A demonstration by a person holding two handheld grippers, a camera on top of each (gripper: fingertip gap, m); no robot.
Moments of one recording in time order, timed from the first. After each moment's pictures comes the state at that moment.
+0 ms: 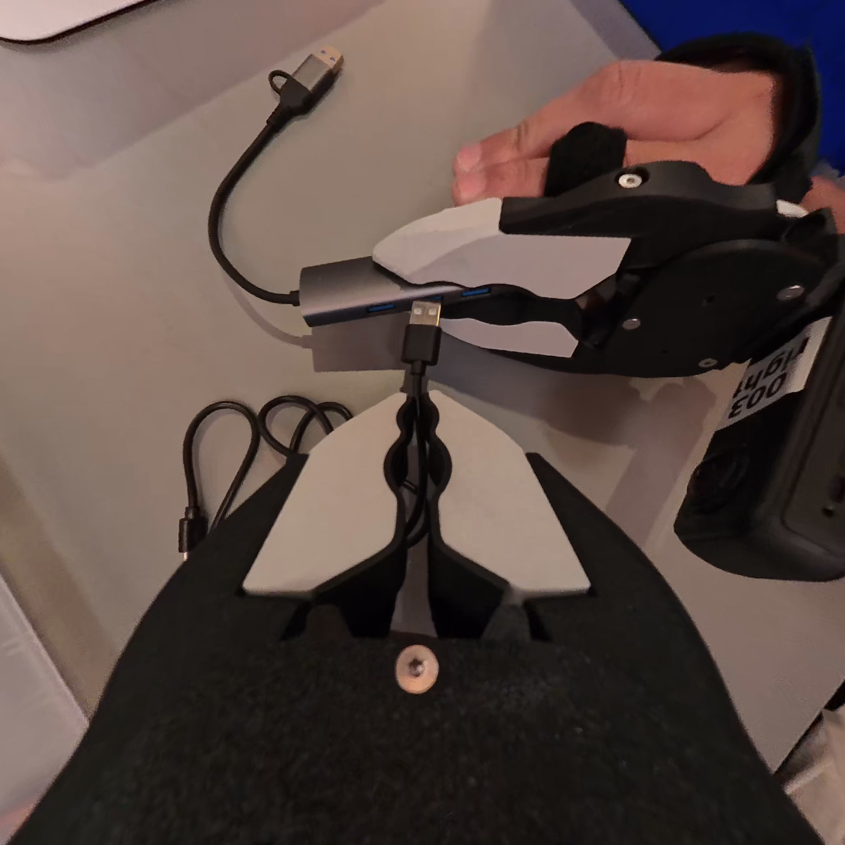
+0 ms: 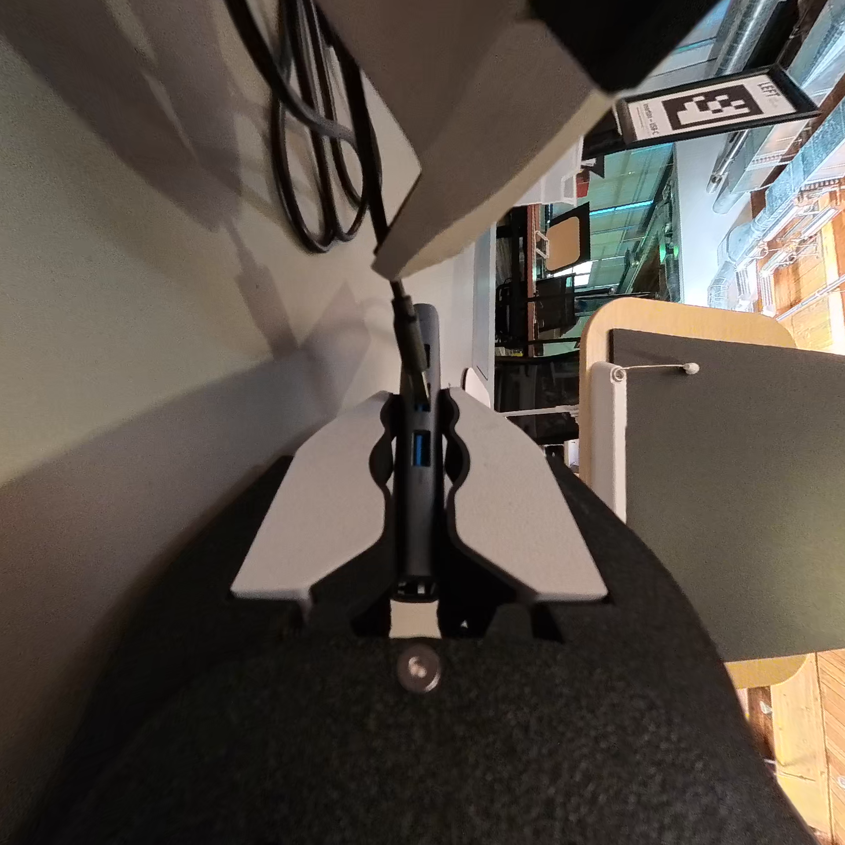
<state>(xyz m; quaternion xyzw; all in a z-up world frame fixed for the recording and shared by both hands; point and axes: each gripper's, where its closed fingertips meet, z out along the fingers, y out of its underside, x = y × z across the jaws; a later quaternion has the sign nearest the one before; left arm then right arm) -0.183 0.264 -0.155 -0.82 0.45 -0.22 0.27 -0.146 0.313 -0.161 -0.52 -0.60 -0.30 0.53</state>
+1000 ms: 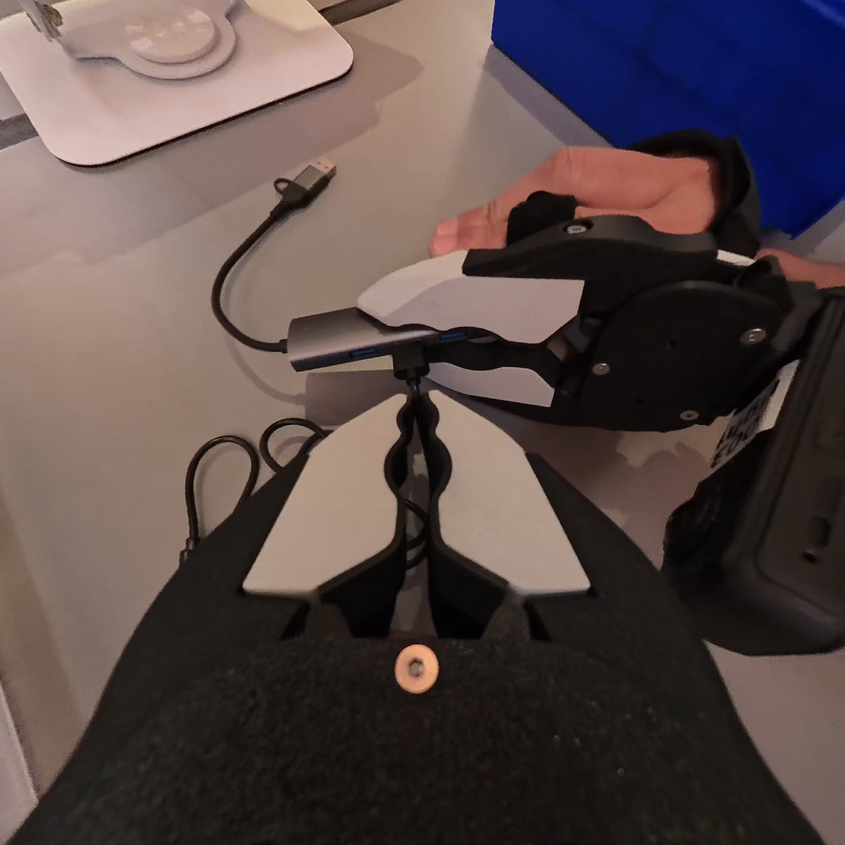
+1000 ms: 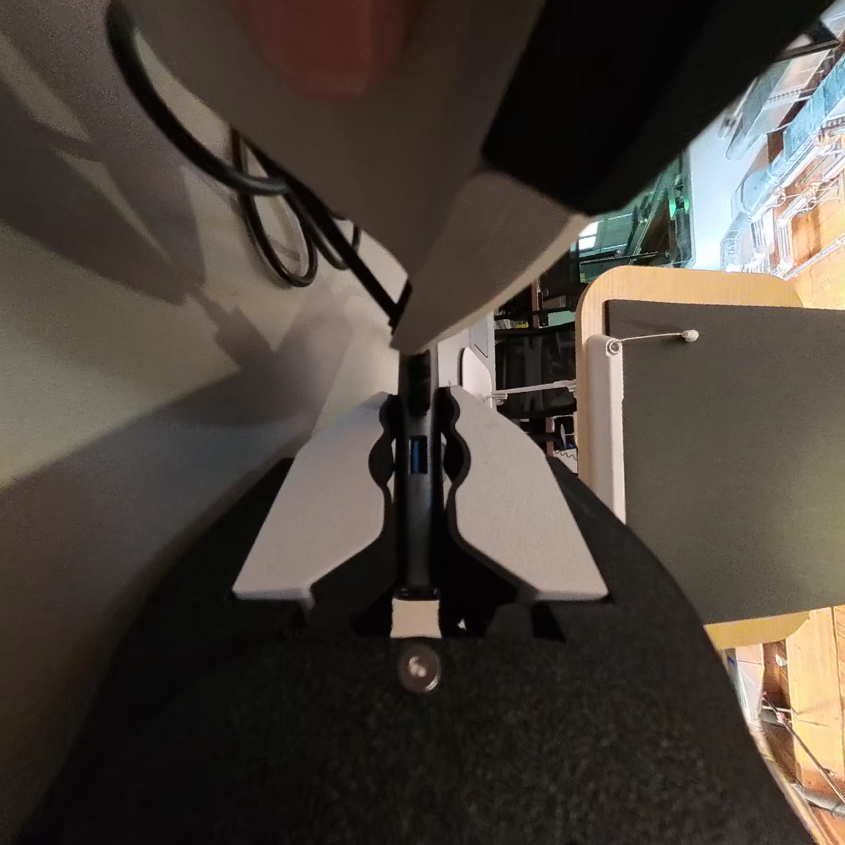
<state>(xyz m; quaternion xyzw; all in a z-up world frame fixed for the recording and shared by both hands) -0.165 0.262 -0.143 -0.79 0.44 -0.24 0.35 -0.141 0.311 -0.155 -0.55 -0.58 -0.30 0.52</state>
